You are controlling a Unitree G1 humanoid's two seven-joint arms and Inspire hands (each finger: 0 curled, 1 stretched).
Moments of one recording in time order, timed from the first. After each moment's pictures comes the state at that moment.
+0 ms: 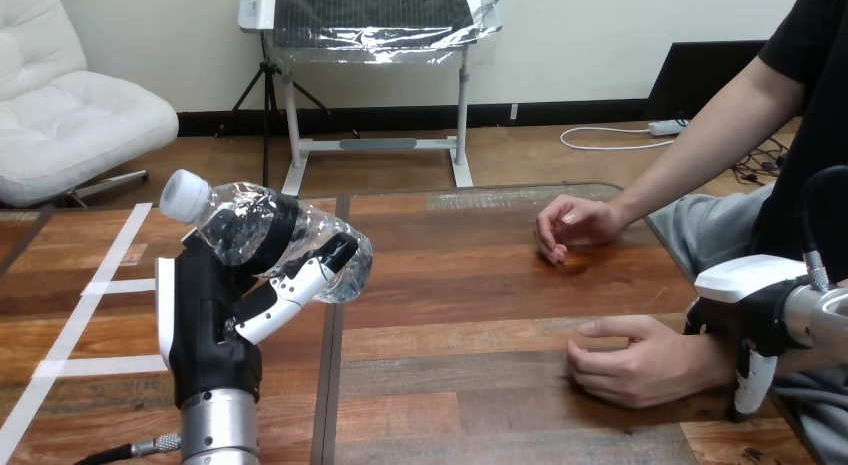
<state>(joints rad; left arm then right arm) 0.08 -0.05 0.02 0.05 0.00 -0.36 0.14 -0.52 -0.84 0.43 0.57 -0.86 -0.20 0.53</state>
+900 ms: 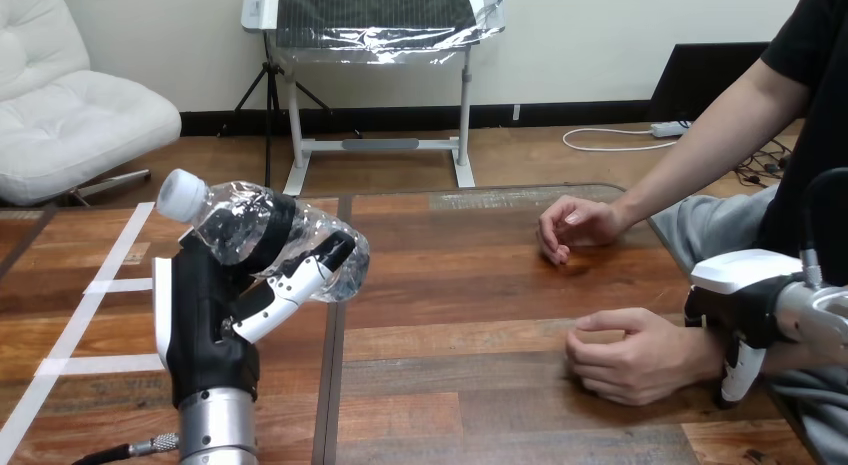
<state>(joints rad) 0.08 -0.05 0.02 0.04 0.00 -0.35 0.15 -0.58 -0.79 0.47 0.71 -0.86 -0.20 0.44</state>
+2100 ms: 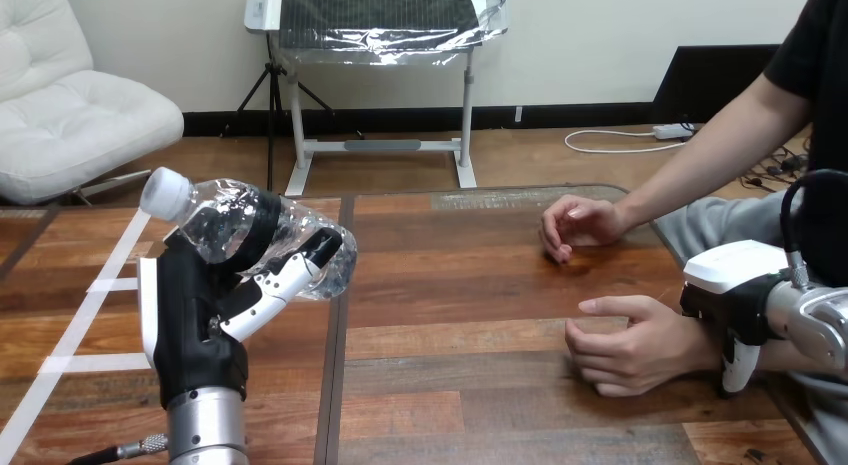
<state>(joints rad) 0.09 -0.05 0.04 0.01 0.01 -0.32 0.16 -0.61 -0.78 0.55 0.77 -0.92 -0.19 0.31</state>
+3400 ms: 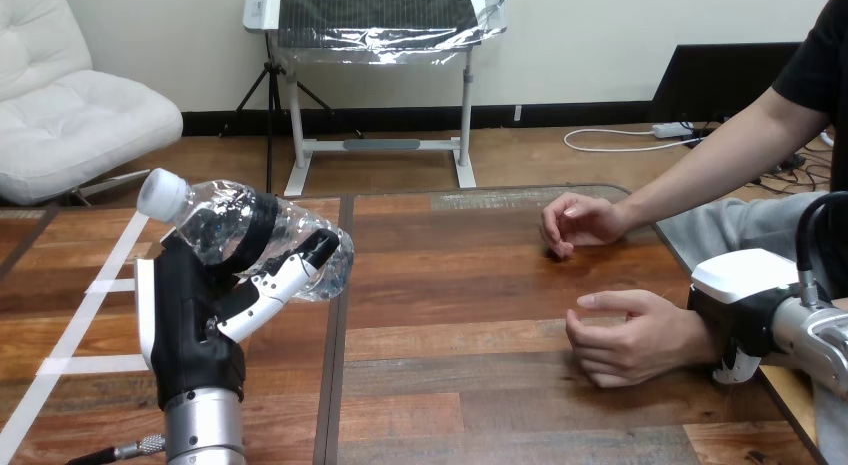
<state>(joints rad) 0.09 -0.05 0.05 0.01 0.01 -0.32 0.15 -0.58 -0.76 0.55 0.84 -0.86 -0.19 0.18</state>
